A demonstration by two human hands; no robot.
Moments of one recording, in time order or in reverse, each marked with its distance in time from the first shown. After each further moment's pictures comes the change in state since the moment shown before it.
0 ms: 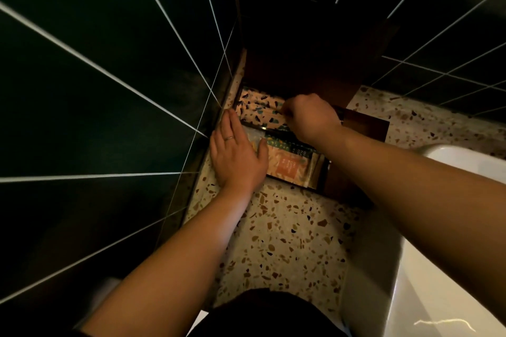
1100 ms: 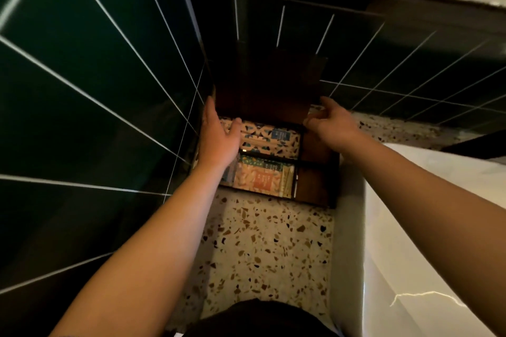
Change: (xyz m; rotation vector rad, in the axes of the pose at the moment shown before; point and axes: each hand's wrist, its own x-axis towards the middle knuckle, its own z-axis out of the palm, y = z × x) left_hand 0.060 0.030 -0.055 -0.795 -0.132 0.018; right_hand -0.067 0.073 -0.061 0.872 0.105 0.458
